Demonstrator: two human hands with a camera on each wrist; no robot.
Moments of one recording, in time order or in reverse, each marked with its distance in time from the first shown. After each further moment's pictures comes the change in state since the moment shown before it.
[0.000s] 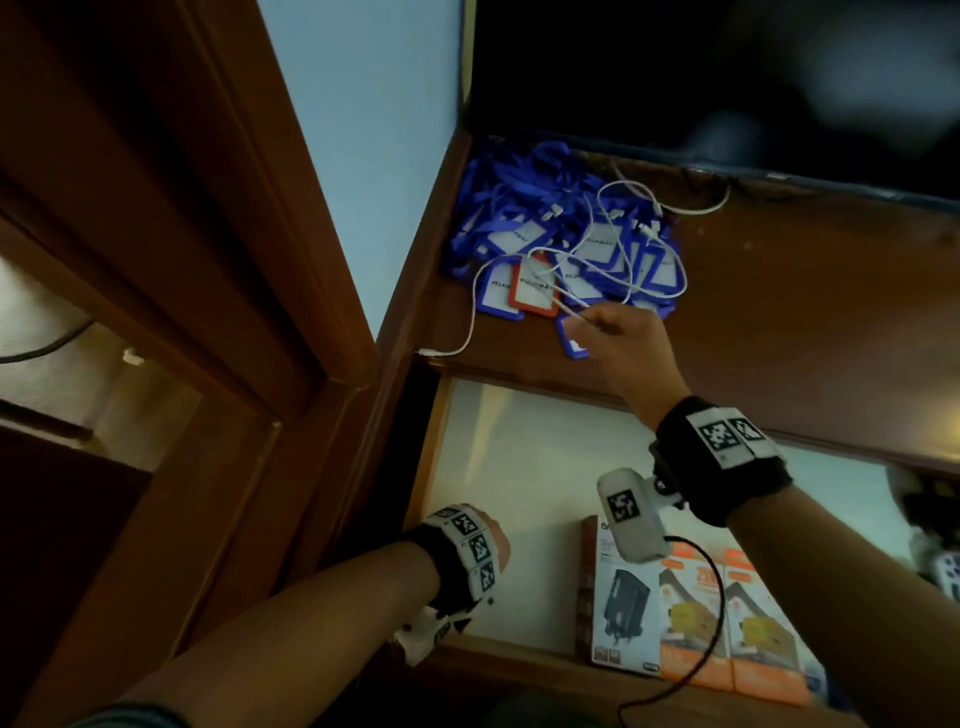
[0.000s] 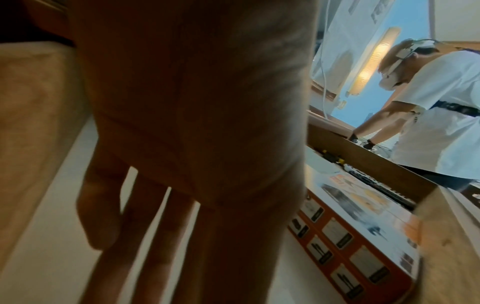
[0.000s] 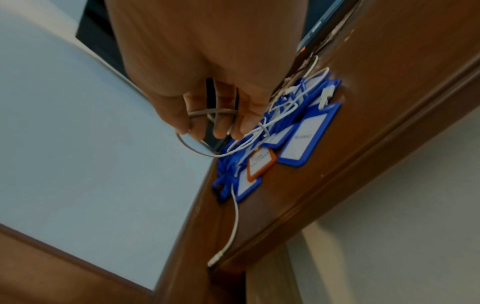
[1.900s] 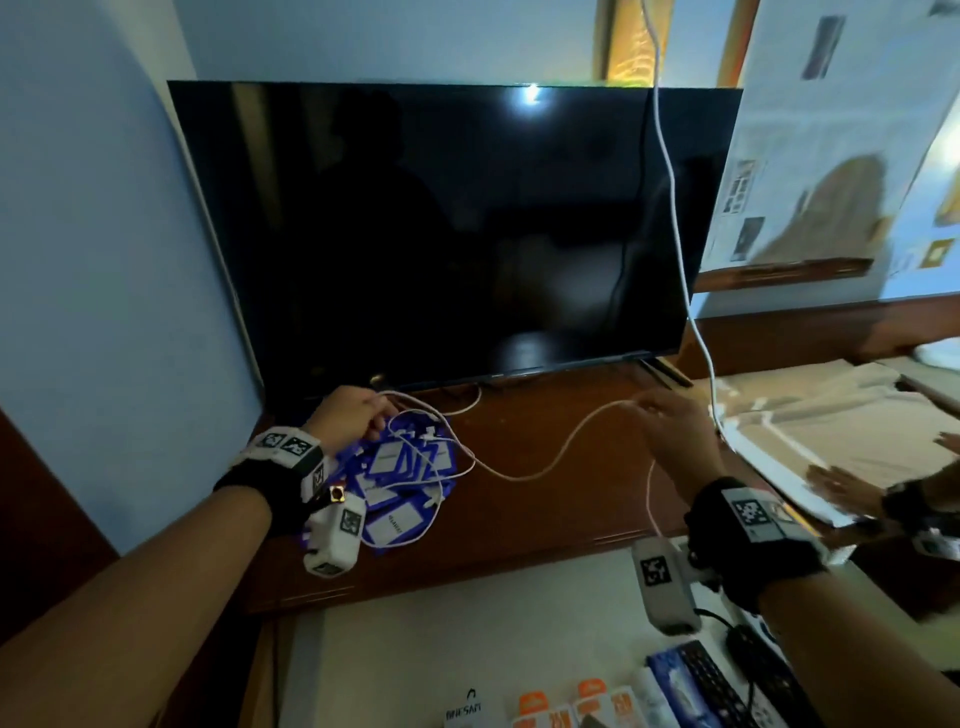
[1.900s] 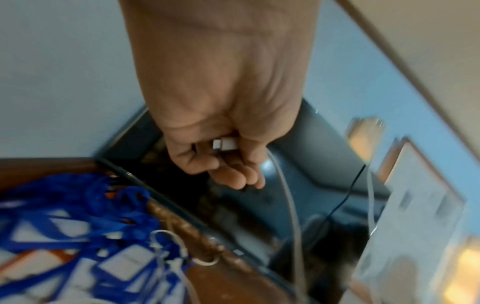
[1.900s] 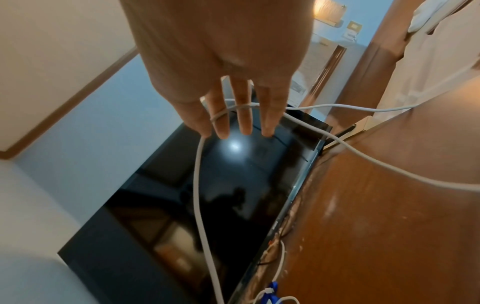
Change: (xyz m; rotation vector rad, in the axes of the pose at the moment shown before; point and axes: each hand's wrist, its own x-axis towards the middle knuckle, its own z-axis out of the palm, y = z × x) left_hand -0.099 0.020 -0.317 -0.915 1.205 -0.105; right_hand -0.102 0.012 -0.308 -0.130 0.709 0.025
